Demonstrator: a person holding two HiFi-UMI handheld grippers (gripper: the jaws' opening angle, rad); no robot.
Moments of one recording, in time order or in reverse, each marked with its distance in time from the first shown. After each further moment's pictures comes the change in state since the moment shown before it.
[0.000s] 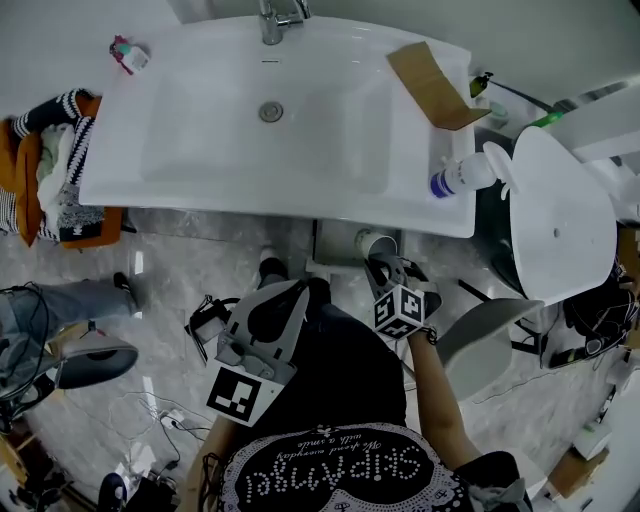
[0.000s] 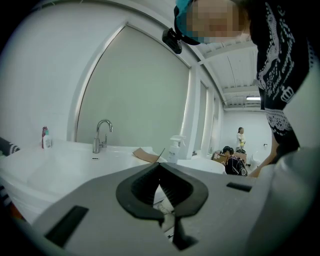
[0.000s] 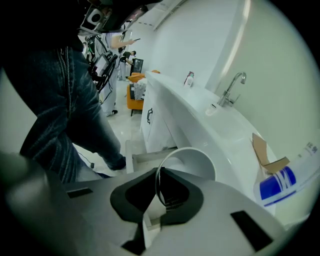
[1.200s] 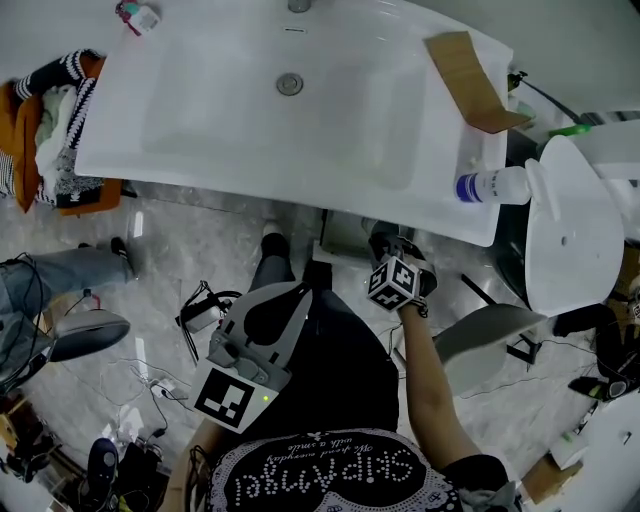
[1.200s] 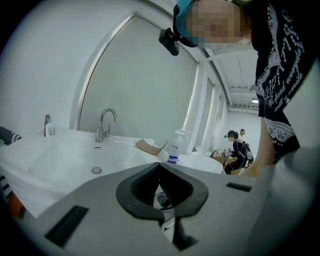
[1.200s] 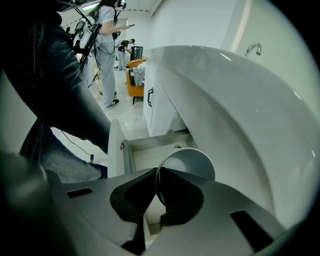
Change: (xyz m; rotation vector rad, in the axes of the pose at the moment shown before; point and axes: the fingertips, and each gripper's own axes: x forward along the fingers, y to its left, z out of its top) left arm 0.000 0.017 -0.017 -0.072 0.099 0.006; right arm 0.084 0.000 -0.032 0.020 0.137 0.091
